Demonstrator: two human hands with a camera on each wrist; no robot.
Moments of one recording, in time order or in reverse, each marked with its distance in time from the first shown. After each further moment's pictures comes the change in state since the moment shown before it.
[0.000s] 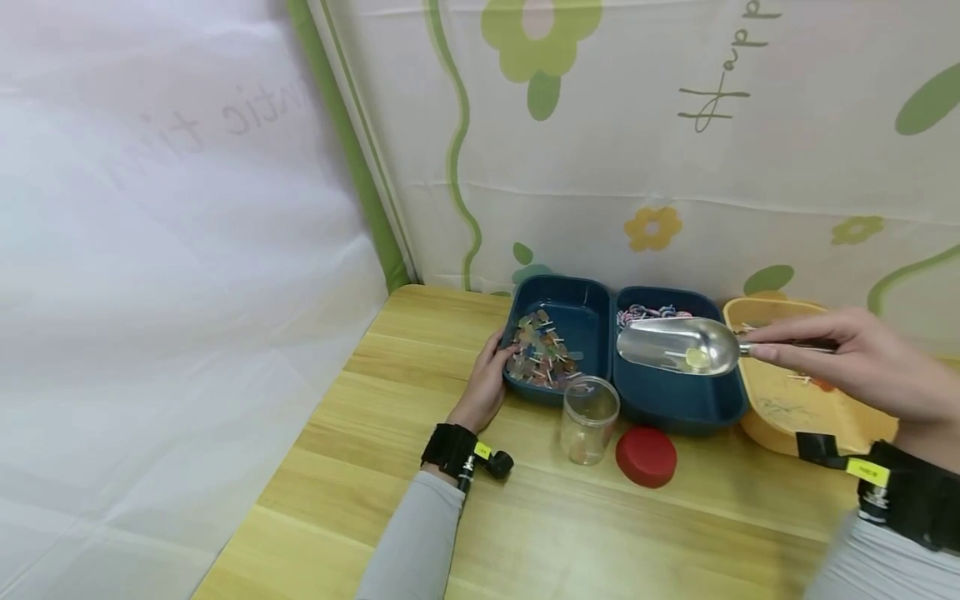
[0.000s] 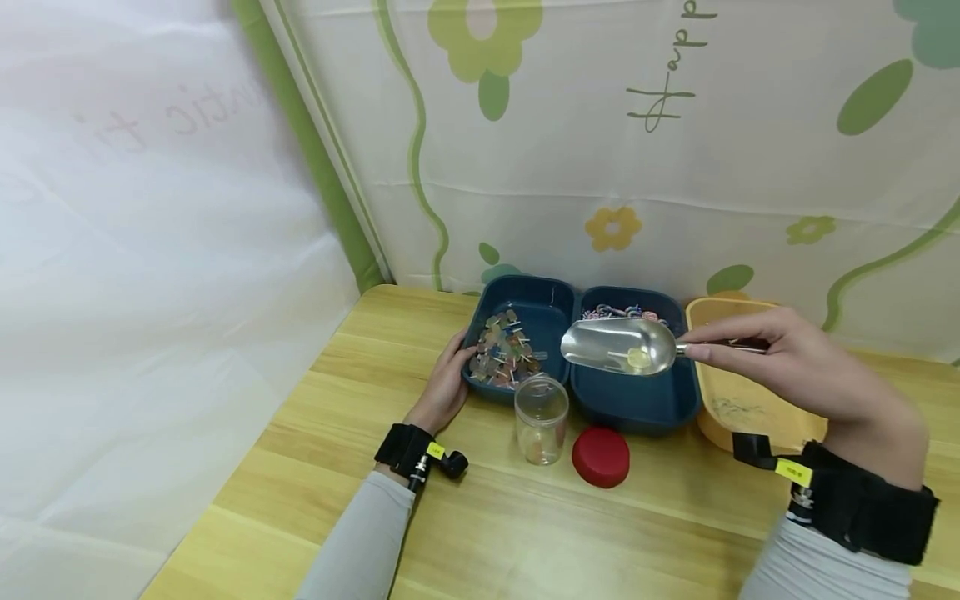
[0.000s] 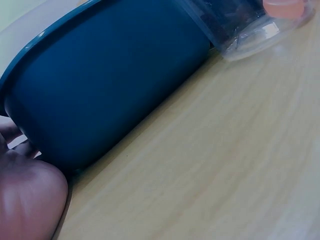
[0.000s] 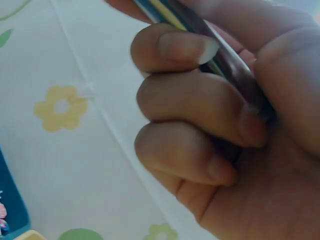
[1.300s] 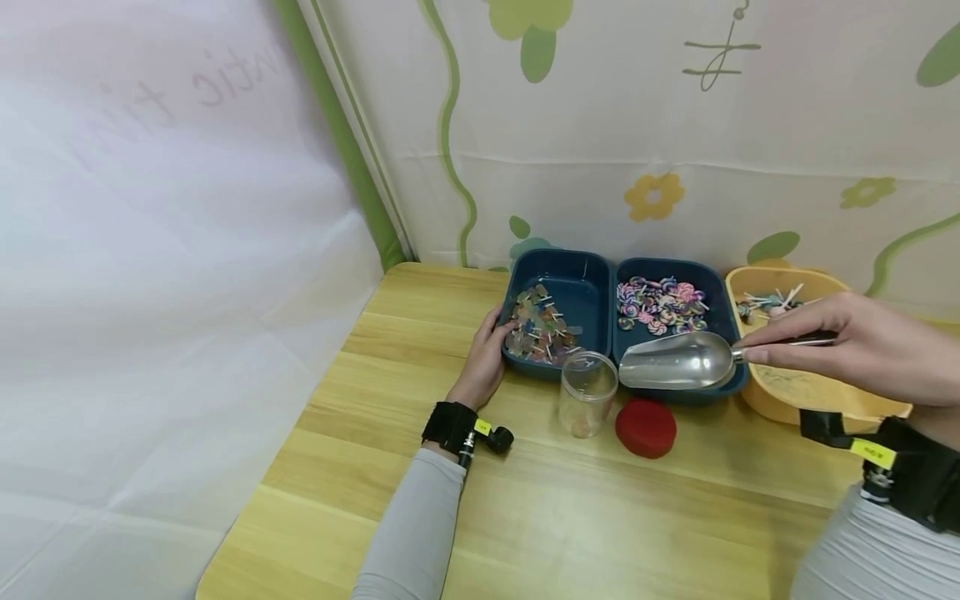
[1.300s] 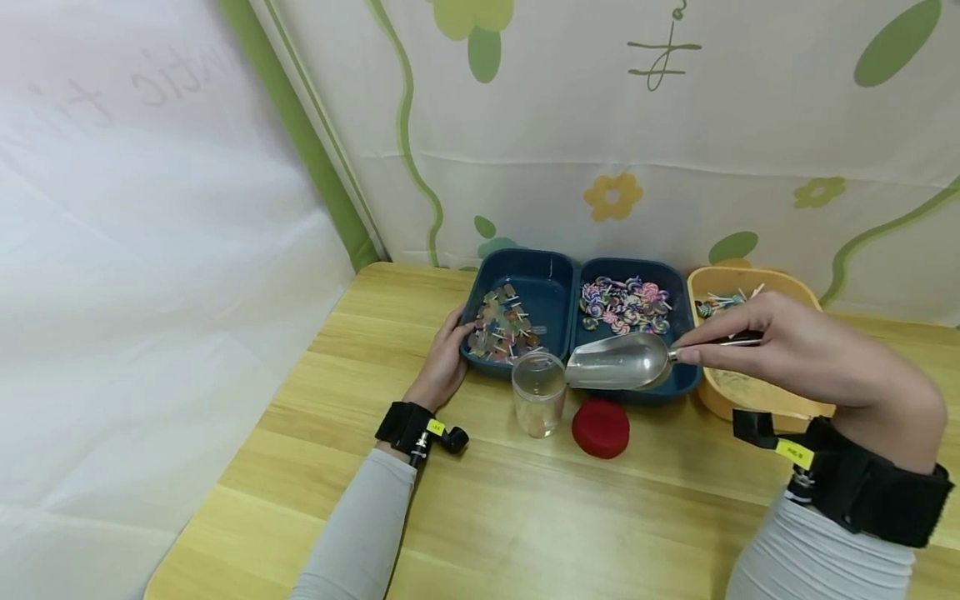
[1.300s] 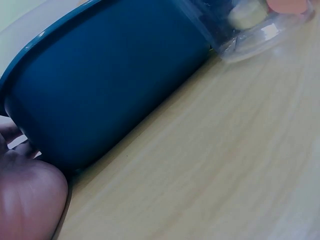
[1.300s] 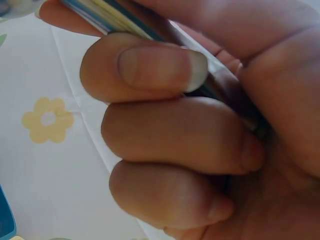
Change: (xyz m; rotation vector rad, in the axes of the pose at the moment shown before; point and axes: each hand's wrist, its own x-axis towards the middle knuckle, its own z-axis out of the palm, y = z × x) left_hand 0.005 0.001 -0.001 0.007 -0.007 0.002; right_hand -0.001 -0.017 0.002 -0.182 -0.136 0.095
